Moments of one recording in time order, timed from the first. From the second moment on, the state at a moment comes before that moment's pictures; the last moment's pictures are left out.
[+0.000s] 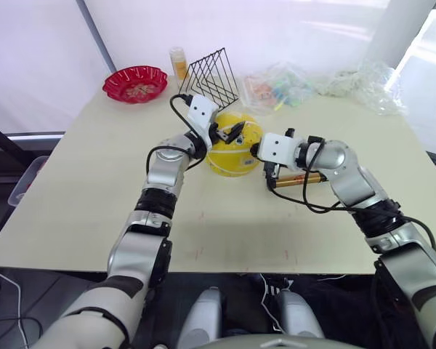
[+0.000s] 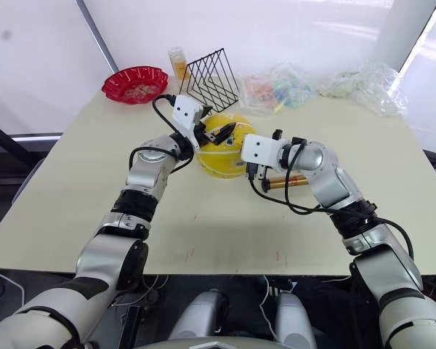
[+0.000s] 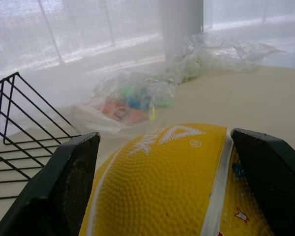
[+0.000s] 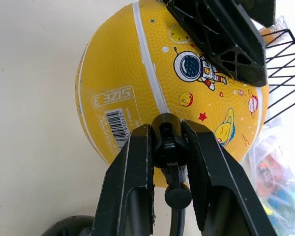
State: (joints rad) left arm -0.91 0.26 -0.03 0.74 -0.12 -0.04 -0.57; right arm -0.79 -0.48 0.38 0.15 -0.21 0.14 0.83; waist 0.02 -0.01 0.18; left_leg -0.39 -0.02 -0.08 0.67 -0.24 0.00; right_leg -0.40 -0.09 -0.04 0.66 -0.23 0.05
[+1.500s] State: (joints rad) left arm -0.86 0.37 0.07 0.45 -0.30 0.05 -0.87; right arm -0.51 -0.47 0.26 0.18 -0.18 -0.02 0.62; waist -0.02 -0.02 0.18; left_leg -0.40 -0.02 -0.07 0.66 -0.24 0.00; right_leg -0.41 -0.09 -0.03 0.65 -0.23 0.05
